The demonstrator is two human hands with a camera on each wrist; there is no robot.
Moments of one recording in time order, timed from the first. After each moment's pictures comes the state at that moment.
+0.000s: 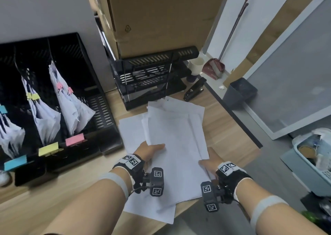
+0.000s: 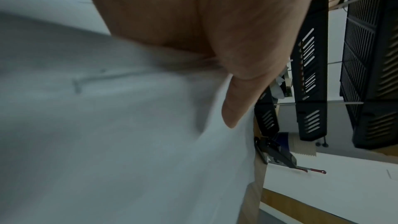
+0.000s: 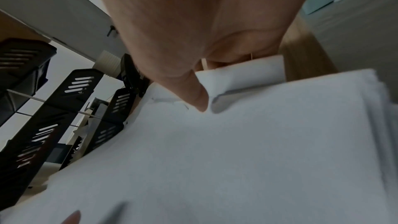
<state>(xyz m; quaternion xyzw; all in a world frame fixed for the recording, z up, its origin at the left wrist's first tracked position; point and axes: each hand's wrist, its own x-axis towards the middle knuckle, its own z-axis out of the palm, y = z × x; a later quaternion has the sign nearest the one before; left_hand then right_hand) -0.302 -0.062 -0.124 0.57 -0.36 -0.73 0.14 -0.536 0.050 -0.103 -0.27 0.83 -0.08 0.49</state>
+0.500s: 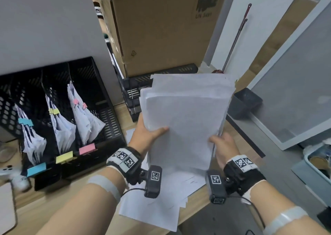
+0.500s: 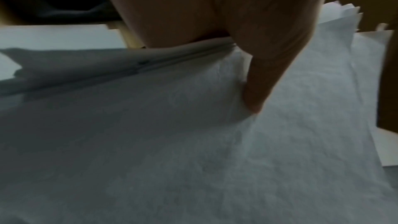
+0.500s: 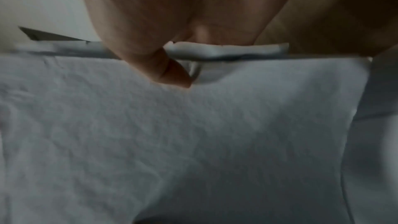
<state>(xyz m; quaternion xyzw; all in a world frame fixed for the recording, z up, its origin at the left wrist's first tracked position) -0.301 -0.091 -0.028 0.42 -0.49 -0.66 0.38 -0.531 0.019 -0.012 -0.20 0.73 -0.51 0.42</state>
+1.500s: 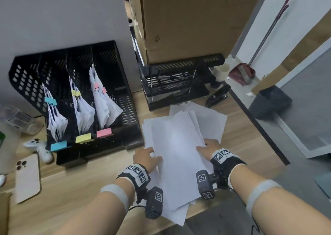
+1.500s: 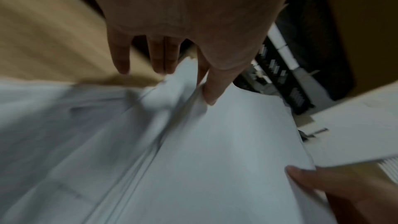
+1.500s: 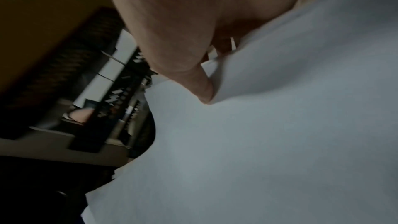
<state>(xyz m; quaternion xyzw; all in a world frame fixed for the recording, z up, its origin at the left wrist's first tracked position) -0.246 -0.042 -0.119 0.70 -0.59 -0.41 0.01 -0.497 -0.023 -0.082 -0.39 0.81 -0.09 0.43</state>
